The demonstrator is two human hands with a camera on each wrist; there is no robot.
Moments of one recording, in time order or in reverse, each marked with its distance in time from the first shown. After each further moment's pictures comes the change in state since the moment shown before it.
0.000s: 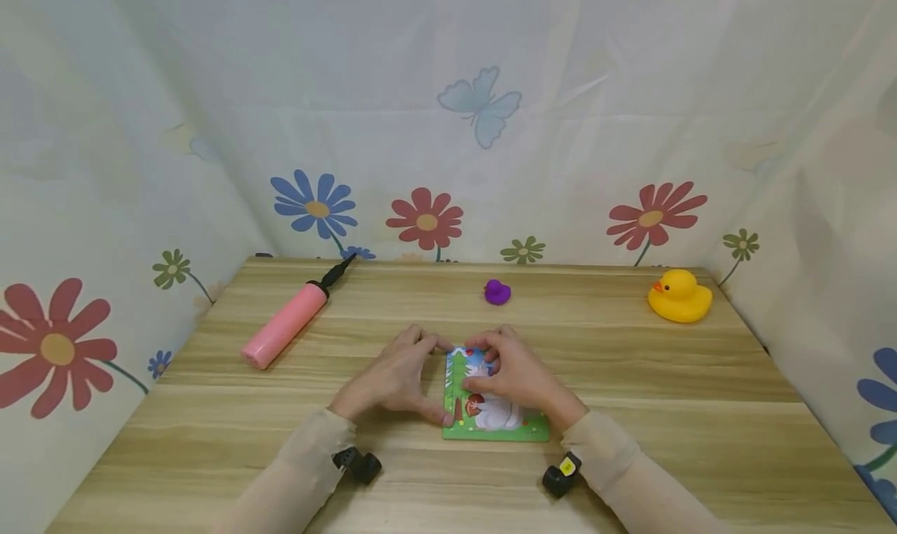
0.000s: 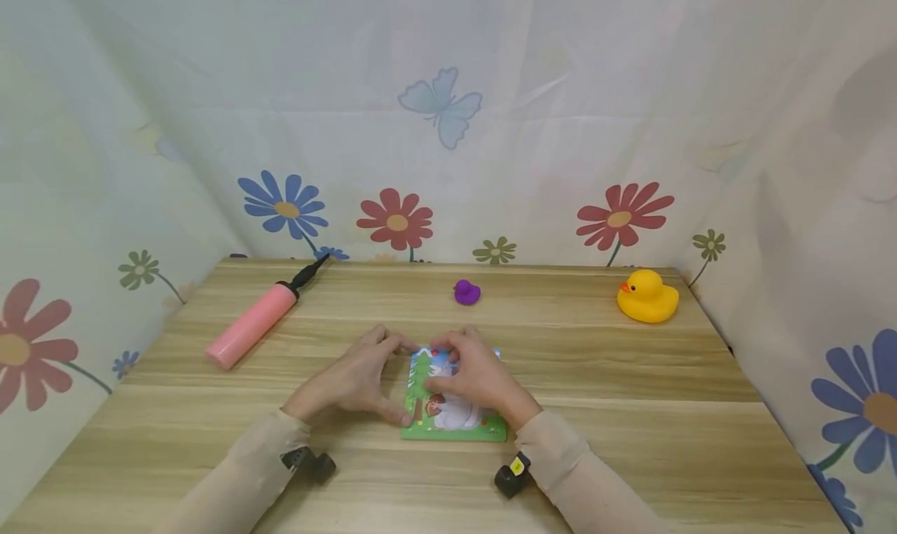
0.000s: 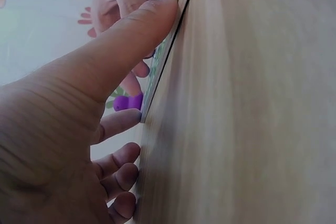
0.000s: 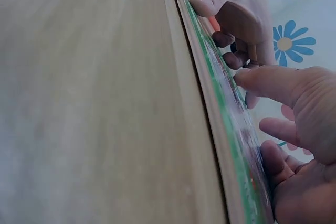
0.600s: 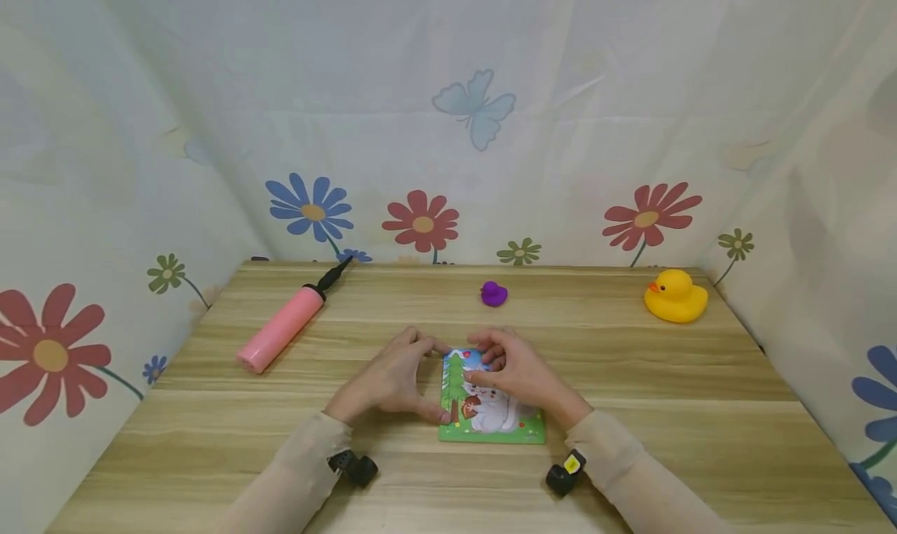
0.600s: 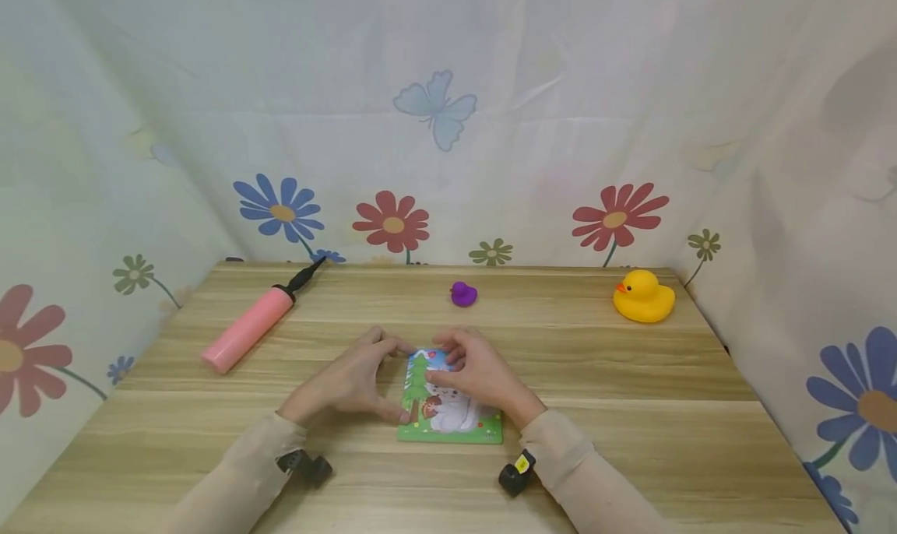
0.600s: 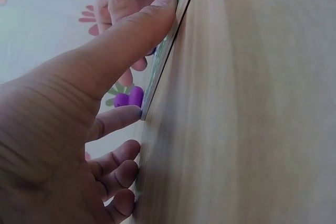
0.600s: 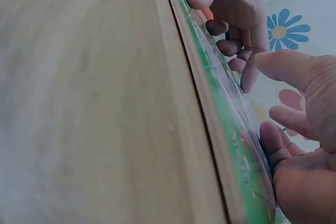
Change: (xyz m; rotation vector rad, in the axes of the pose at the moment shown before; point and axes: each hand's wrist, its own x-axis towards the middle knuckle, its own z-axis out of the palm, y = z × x) left_hand 0.001 -0.002 0.001 -0.046 0.019 -0.012; right_hand 0.002 0.012 -0.007 0.159 -0.019 -0.013
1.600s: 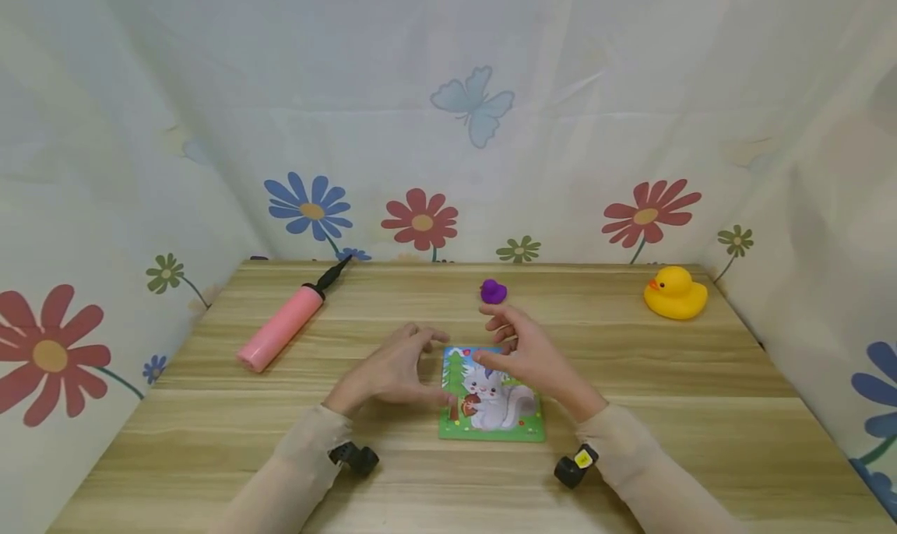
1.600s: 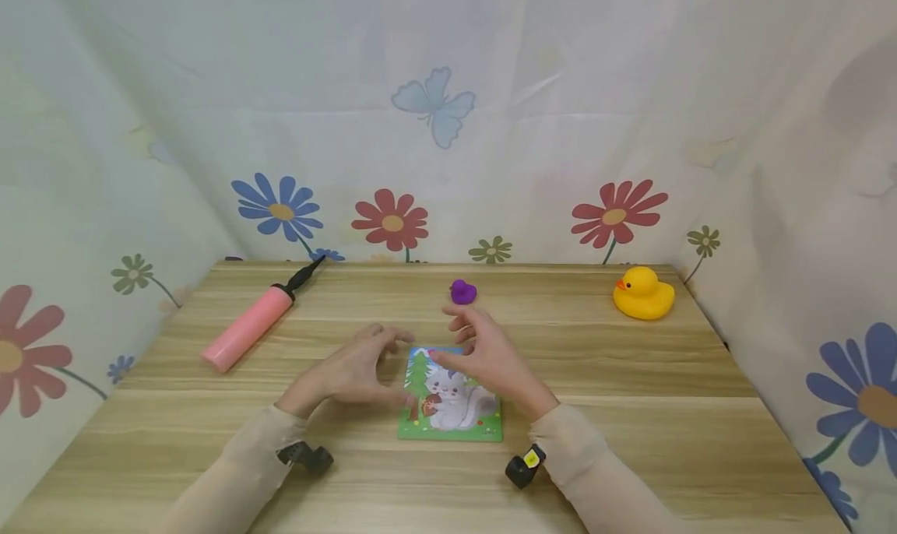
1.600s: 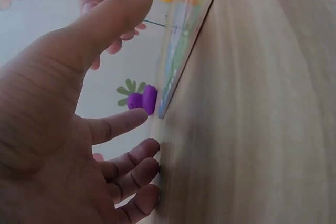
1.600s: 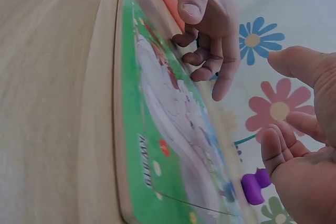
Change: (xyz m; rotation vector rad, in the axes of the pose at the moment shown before) left_hand 0.005 0.009 -0.012 -0.030 -0.027 -0.038; right_hand -0.008 -0.022 -0.023 0.042 0.077 -0.049
